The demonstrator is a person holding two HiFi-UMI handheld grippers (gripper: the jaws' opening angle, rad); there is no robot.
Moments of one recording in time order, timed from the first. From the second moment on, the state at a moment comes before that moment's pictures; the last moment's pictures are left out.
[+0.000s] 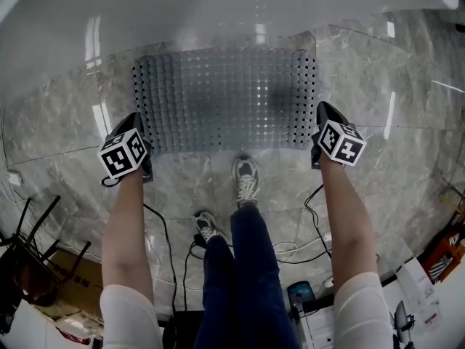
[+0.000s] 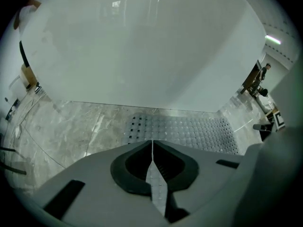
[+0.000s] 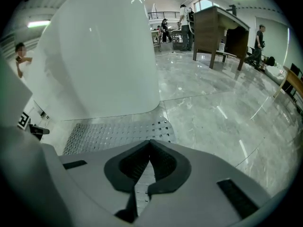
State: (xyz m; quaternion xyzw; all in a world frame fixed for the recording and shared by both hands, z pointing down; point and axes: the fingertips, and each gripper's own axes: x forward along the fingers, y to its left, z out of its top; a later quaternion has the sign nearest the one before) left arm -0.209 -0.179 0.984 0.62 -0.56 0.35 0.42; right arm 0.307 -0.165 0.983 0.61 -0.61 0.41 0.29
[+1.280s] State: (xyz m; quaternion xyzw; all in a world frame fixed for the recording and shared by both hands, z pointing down) left arm -0.116 -0.167 0.667 0.78 -0.50 0.19 0.34; right arm 0.240 -0.146 0.689 0.61 -0.69 0.36 0.15
